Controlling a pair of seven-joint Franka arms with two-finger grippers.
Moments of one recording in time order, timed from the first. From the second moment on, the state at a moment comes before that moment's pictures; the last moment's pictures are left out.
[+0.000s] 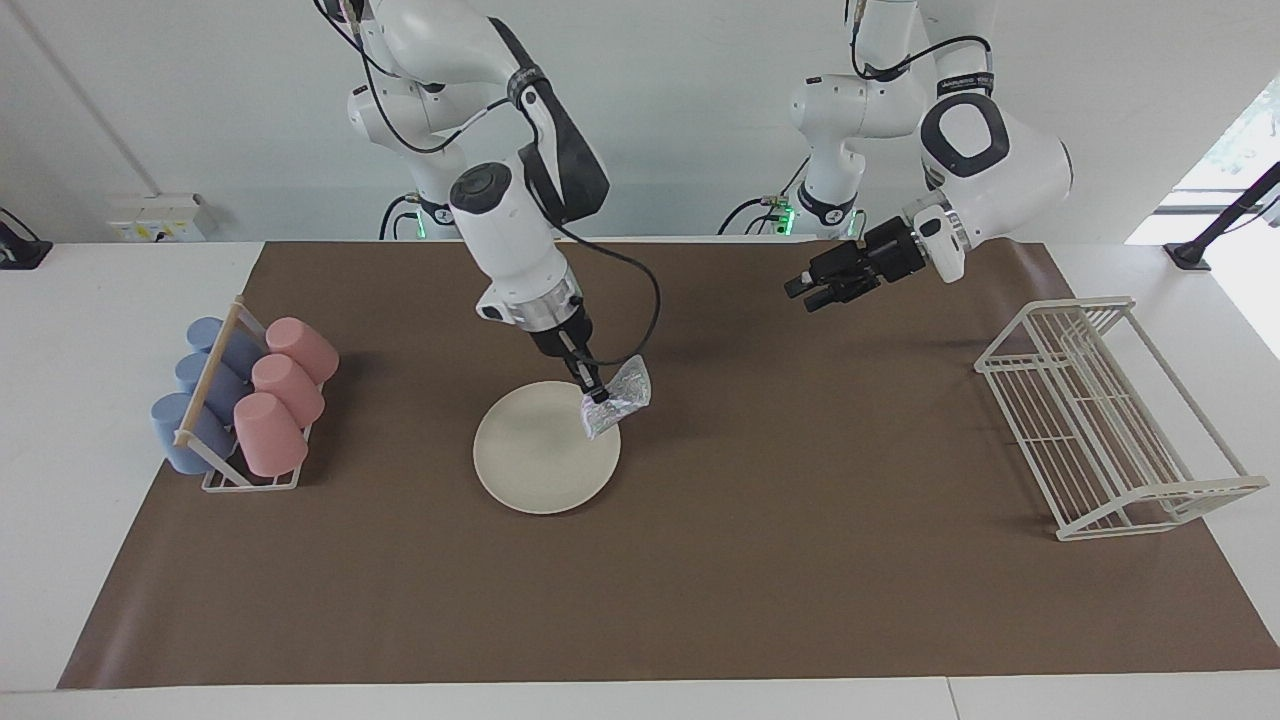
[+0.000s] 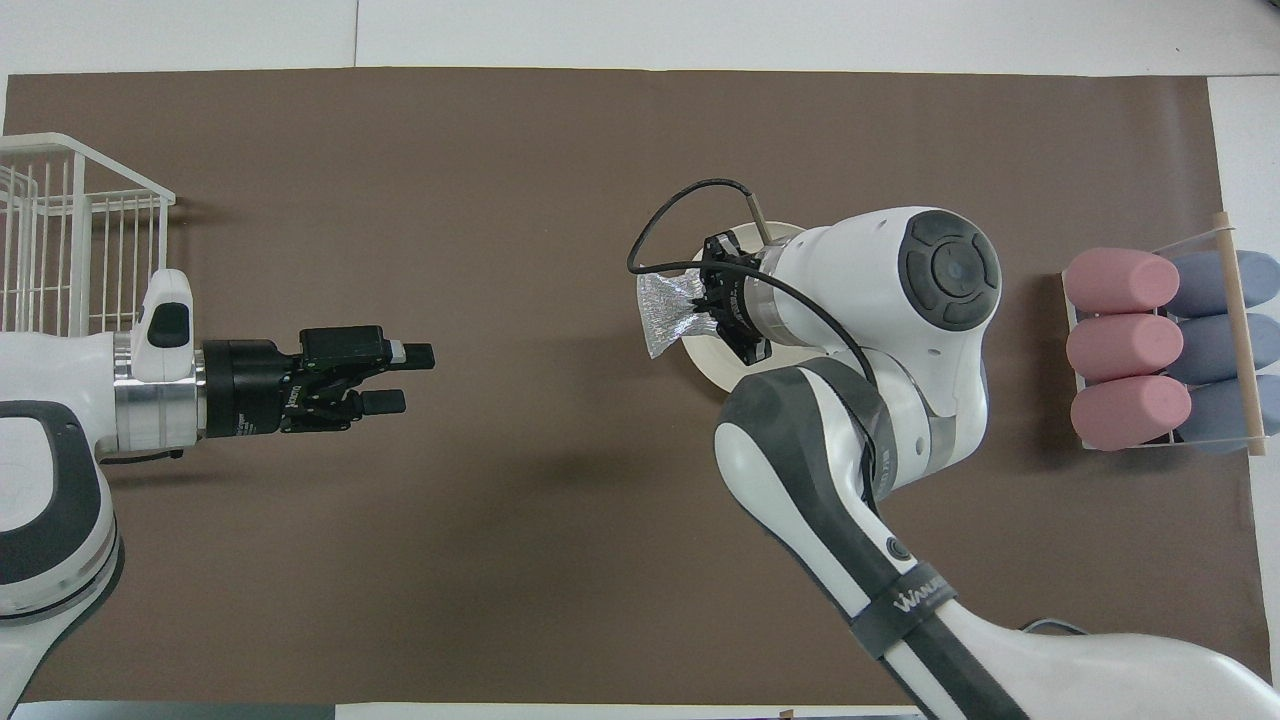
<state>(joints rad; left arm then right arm) -0.16 -0.20 0.01 -2.26 -1.10 1.99 0.04 0.43 0.20 0.04 -1.85 0.27 2.31 1.53</state>
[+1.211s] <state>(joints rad) -0.28 -0.17 0.00 -2.30 -1.28 2.05 0.38 0.66 0.19 0.04 -1.70 0.05 2.22 1.95</state>
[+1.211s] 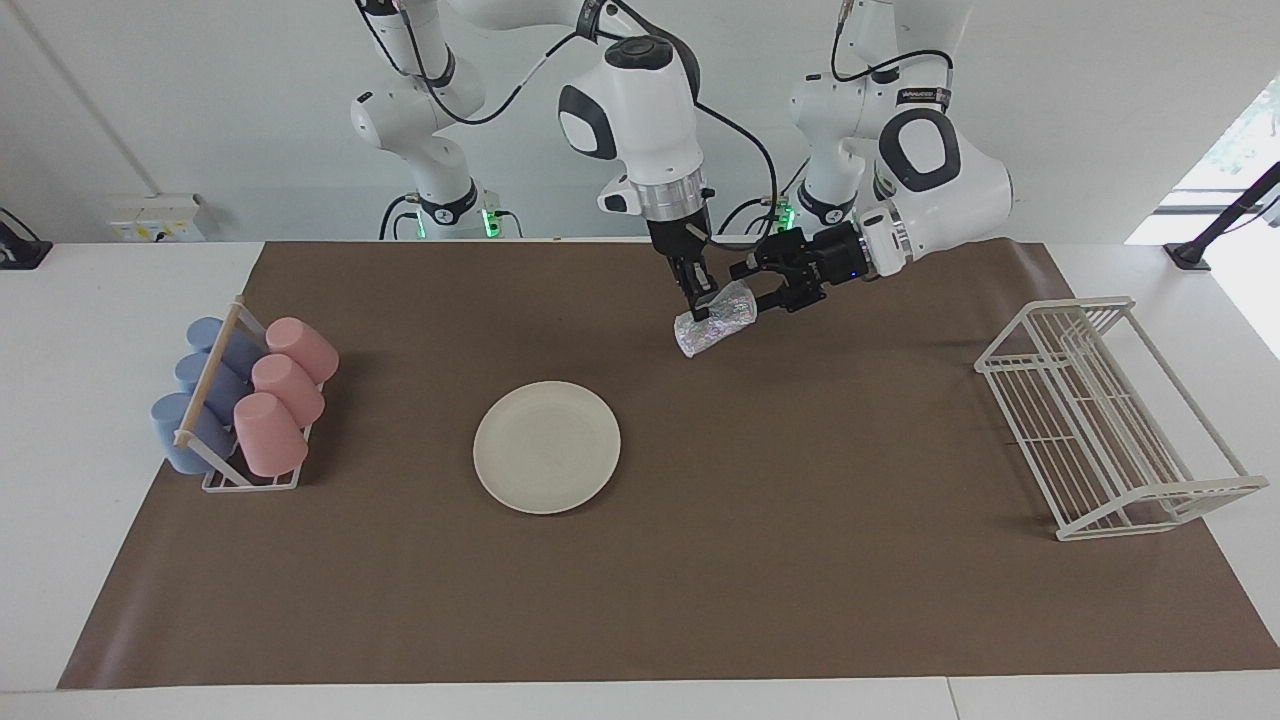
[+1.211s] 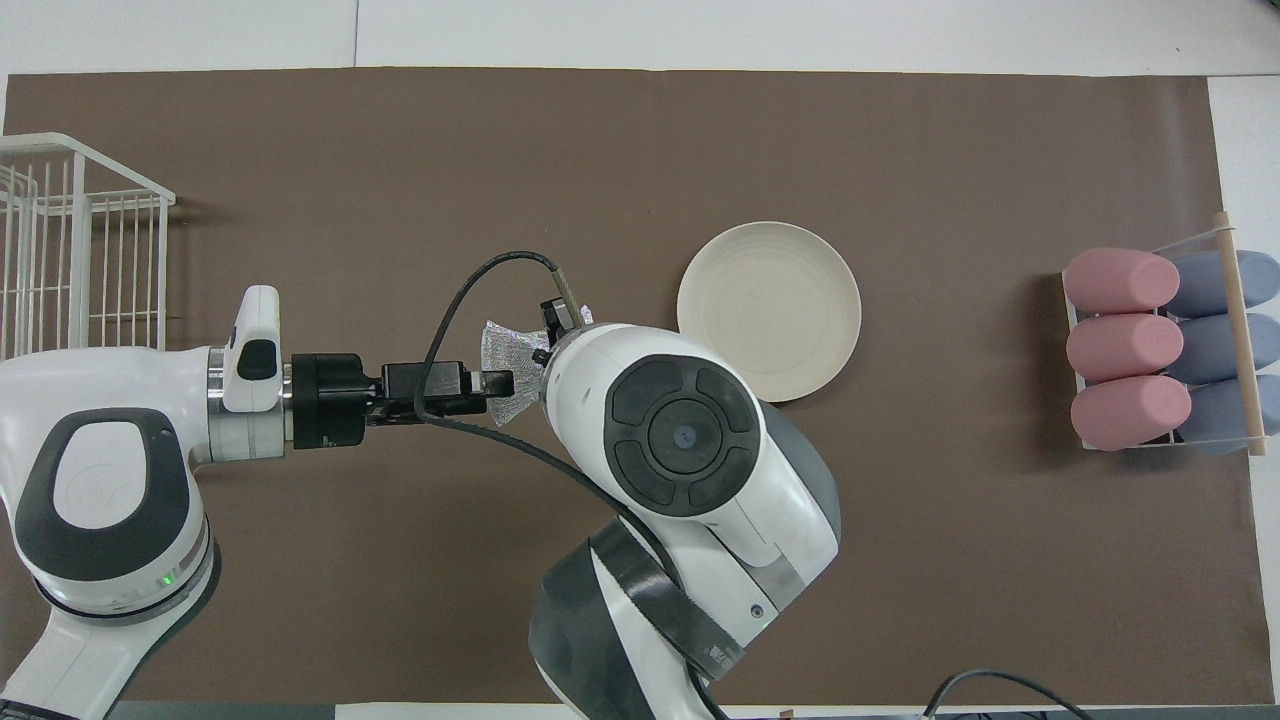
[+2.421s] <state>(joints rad) -0.32 -0.17 0.01 -2.30 -1.29 2.09 0.37 0.65 0.20 0.04 -1.69 0.05 2.22 1.92</state>
